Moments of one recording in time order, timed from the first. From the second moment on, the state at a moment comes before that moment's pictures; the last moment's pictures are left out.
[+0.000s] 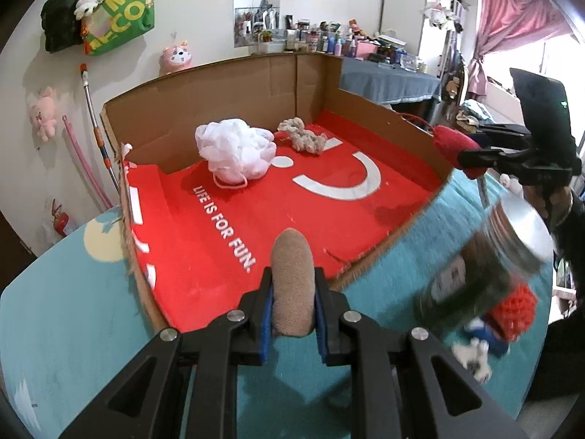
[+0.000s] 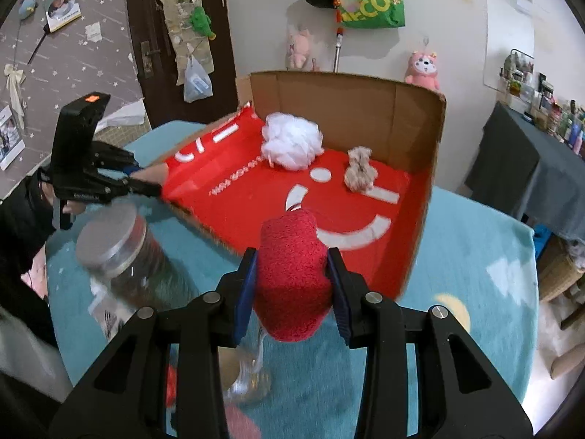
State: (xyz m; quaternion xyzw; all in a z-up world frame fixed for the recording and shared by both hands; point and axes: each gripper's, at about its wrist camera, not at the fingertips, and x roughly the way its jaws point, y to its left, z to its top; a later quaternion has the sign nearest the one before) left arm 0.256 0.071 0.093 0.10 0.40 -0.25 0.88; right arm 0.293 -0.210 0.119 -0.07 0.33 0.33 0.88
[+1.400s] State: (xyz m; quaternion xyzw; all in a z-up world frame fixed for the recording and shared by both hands) left arm 0.388 0.030 0.048 0.12 0.52 -0.09 0.84; right arm 0.467 -0.136 0.056 -0.13 0.52 0.12 0.83
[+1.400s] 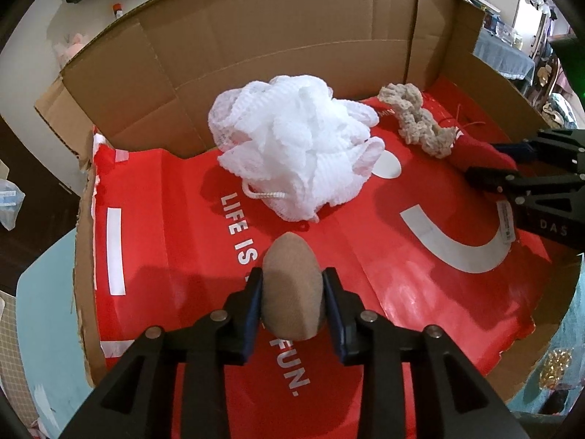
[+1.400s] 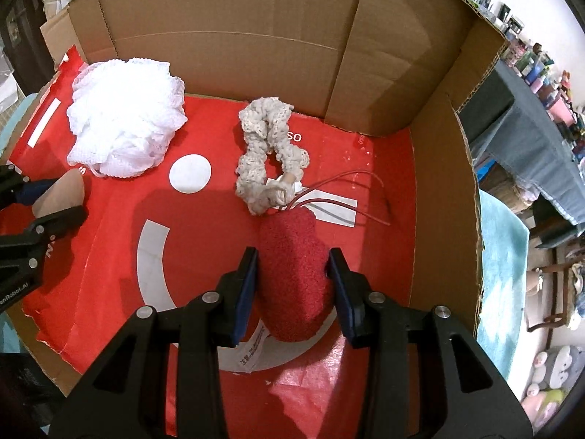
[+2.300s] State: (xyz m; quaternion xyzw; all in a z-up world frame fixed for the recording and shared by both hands) left arm 0.346 0.020 0.088 0.10 0.45 -0.11 0.88; right arm 0.434 -0.126 0.074 -0.16 0.49 0.12 0.85
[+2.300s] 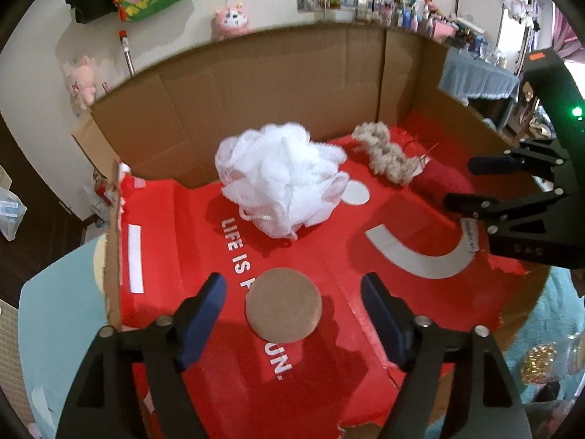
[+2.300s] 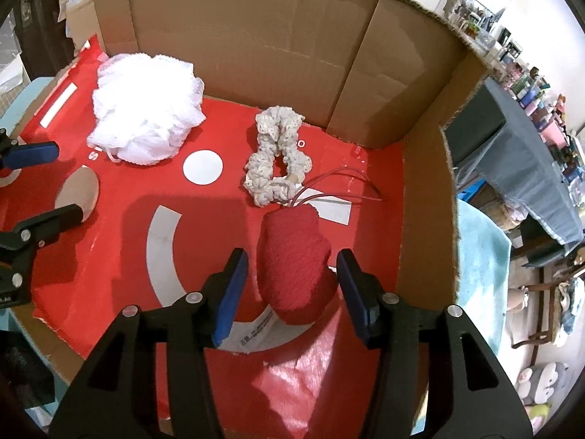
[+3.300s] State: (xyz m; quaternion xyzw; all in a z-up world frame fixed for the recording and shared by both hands) left arm 0.130 0.009 0.203 0.03 0.18 -0.09 0.98; right arm 0.199 -0.182 0.235 -0.06 0.20 0.15 0.97
